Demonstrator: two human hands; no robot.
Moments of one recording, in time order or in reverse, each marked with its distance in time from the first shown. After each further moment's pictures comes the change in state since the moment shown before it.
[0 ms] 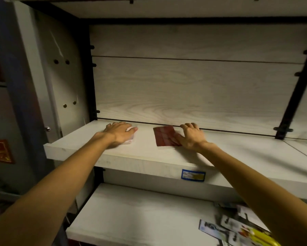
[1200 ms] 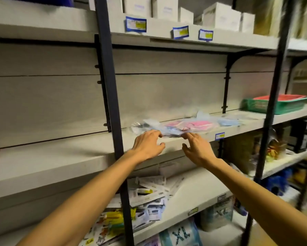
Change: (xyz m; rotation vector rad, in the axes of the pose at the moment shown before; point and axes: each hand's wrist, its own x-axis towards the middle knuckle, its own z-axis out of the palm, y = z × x) left_hand -0.178 0.700 0.080 -0.198 0.169 0.819; right_hand -0.401 0.502 -0.195 -0.136 0.386 0.330
